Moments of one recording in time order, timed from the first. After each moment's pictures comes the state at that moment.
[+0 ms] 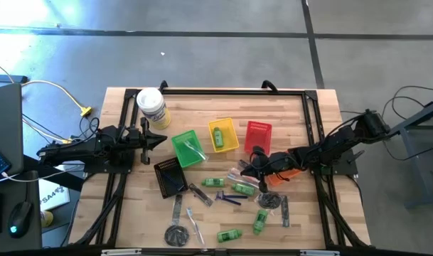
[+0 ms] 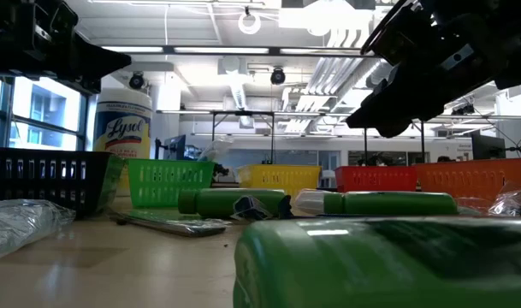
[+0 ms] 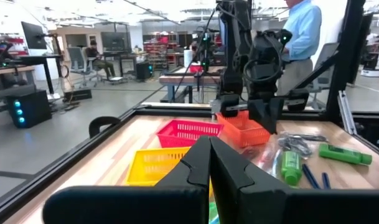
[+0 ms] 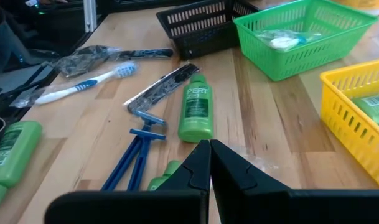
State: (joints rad) left arm 0.11 0.01 0.07 0.06 -0.04 0.01; right arm 0.26 1.42 0.41 0.60 0.10 0.21
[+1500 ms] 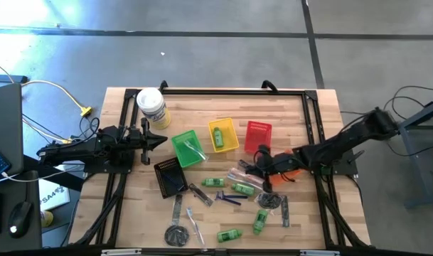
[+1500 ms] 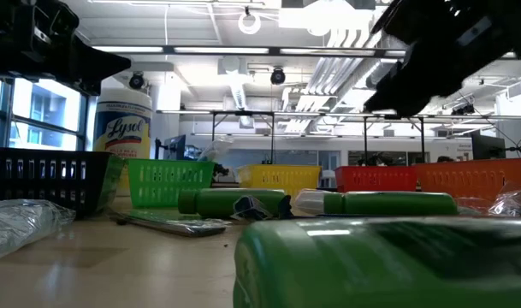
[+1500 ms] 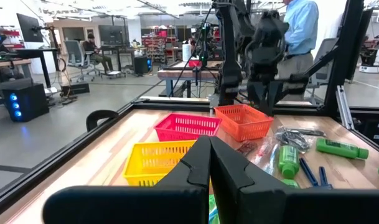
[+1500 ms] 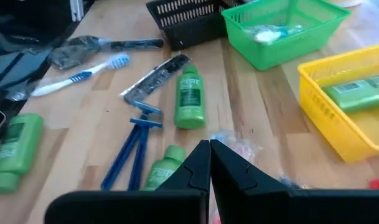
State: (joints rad) left arm 0.11 0.01 0.07 0.04 -0.03 0.00; right arm 0.32 1.23 0.48 0.22 0.22 0.28
